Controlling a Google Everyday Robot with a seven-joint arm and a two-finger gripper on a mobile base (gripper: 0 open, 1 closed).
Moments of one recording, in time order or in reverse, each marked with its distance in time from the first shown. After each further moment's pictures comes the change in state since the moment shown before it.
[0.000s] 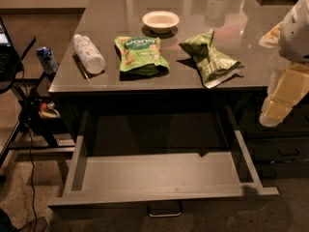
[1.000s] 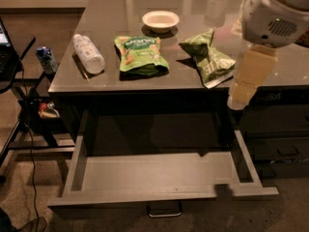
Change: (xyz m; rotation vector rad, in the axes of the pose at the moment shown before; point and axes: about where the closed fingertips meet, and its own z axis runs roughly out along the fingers) arm -0.055 -0.012 0.002 -0.015 0.003 -0.022
